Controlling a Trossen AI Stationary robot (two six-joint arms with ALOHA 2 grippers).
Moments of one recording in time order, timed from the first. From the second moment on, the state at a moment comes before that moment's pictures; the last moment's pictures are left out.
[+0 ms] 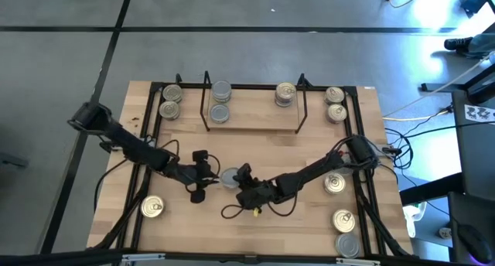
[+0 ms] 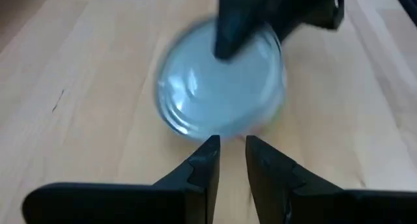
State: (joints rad) left arm -0.43 1.36 0.41 0.24 -0.34 -0.41; right arm 0.38 2.11 1.37 -0.03 0.62 -0.60
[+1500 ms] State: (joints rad) left arm -0.42 1.14 0.42 -0.25 -0.51 -0.51; right arm -0.17 2.11 1.47 0.24 0.34 -0.71
